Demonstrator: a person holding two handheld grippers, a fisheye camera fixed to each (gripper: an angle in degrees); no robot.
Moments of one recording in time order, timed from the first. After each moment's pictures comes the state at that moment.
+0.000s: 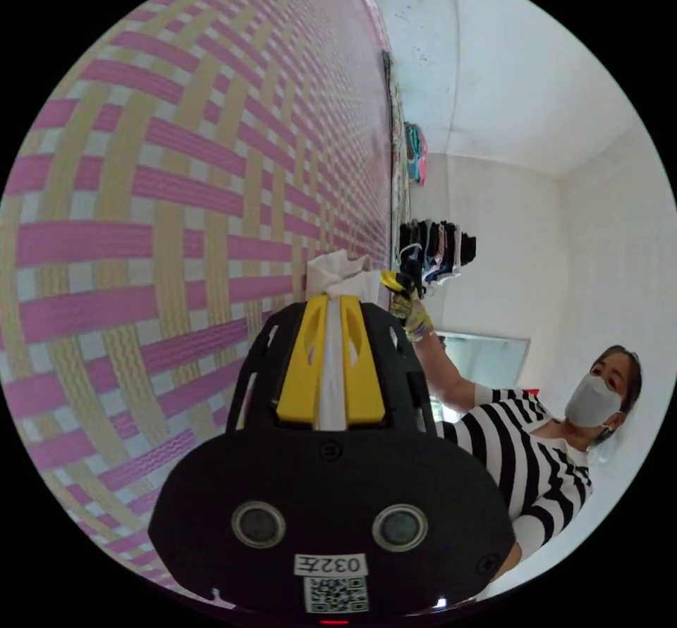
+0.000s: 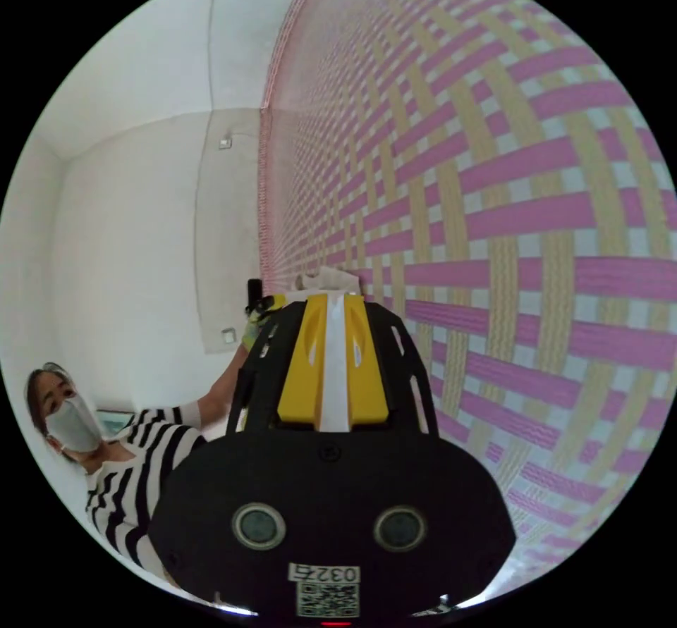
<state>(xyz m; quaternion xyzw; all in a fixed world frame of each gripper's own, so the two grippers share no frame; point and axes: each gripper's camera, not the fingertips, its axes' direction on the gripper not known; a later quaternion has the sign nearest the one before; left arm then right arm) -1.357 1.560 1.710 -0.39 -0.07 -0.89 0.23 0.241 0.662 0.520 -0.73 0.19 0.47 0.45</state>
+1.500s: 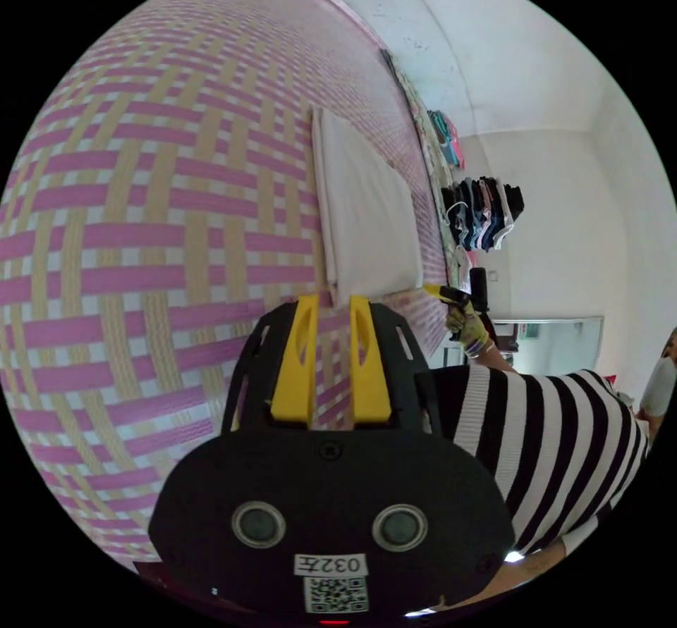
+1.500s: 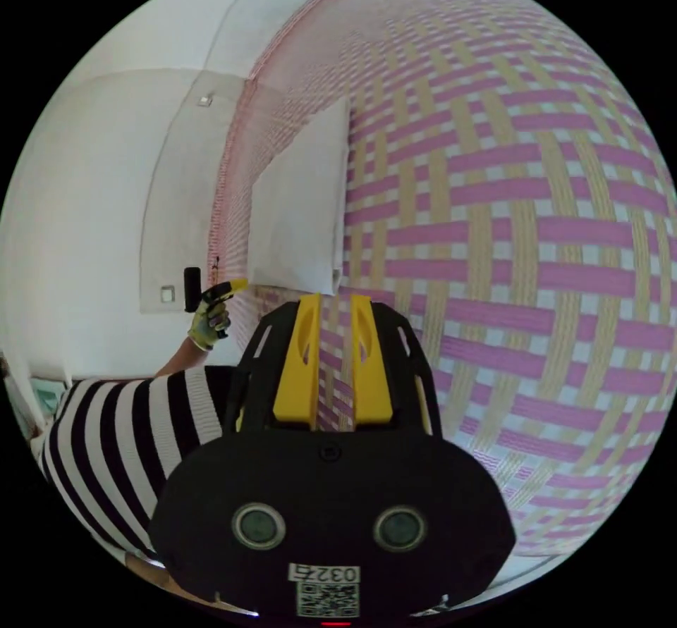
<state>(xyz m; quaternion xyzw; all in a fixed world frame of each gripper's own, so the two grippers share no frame) -1.251 1.405 1.773 -0.51 -0.12 -0.81 0.26 0.085 0.608 0.413 -0.79 0.23 0.33 0.45</state>
